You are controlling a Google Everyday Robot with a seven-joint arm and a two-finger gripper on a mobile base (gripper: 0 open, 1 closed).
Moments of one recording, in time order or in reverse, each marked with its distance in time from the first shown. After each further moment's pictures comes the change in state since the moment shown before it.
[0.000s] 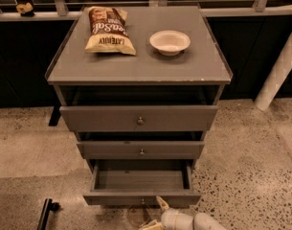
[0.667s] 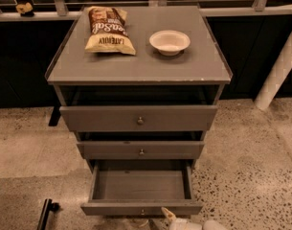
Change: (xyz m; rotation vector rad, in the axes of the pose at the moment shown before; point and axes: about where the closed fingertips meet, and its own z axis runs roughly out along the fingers) arm 0.041 0.023 -0.041 -0.068 0.071 0.002
